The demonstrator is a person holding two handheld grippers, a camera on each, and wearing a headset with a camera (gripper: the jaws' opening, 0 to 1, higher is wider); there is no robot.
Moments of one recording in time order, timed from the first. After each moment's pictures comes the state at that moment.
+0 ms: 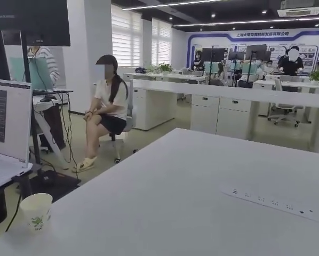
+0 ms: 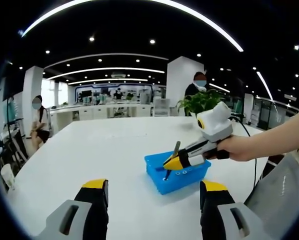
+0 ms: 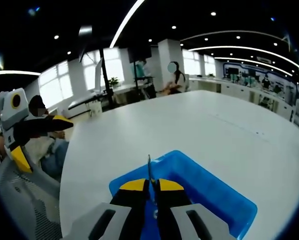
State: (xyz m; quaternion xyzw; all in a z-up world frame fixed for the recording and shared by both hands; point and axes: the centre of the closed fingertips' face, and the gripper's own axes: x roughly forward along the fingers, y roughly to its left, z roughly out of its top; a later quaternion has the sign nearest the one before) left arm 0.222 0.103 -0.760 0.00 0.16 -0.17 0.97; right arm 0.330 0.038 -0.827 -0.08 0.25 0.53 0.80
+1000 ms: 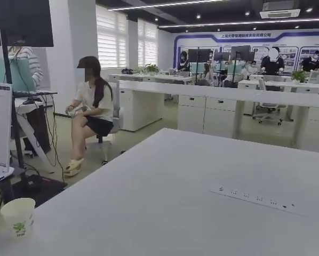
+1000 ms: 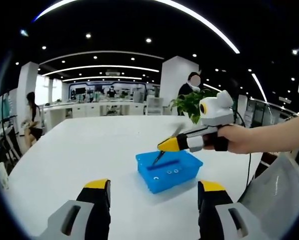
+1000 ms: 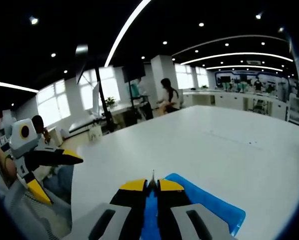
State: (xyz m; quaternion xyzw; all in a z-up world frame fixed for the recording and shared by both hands) left arm 0.217 0.089 -0.762 -0.01 0.17 -0.21 0.96; right arm 0.326 0.035 -0.769 -0.02 0.19 0.52 0.83
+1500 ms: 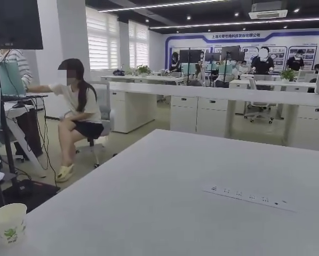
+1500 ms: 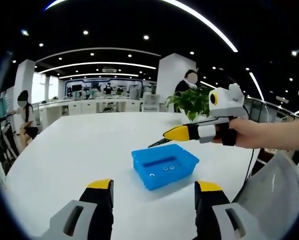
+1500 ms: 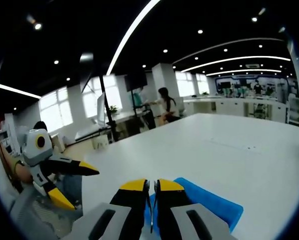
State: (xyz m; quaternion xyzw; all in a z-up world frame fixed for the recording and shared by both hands) left arm 0.214 0.083 -0.767 -0.01 0.18 -0.22 0.96; right arm 0.297 0.026 -0.742 0.00 0.17 0.53 0.83
